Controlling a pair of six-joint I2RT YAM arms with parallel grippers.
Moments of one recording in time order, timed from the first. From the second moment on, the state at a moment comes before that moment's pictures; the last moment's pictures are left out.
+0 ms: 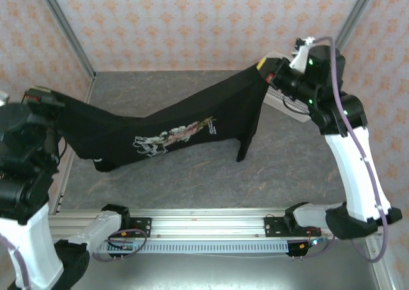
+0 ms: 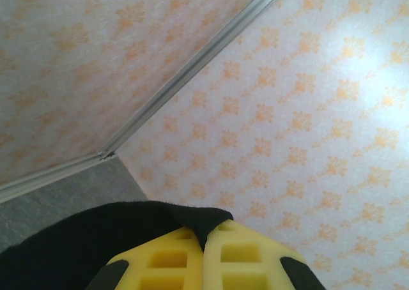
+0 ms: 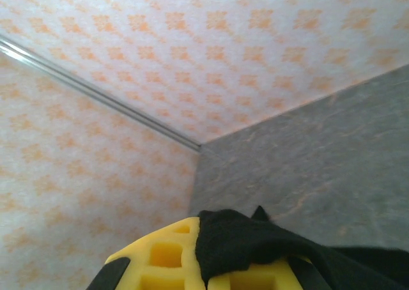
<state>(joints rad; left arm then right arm) -0.08 1.01 1.95 -1.11 -0.58 -0.89 0.37 1.34 1.86 -0.80 -0.24 0.82</state>
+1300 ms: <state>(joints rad) 0.13 1.00 1.33 -0.89 -0.26 -0.88 0.21 2.04 2.27 -0.83 -0.37 0.84</state>
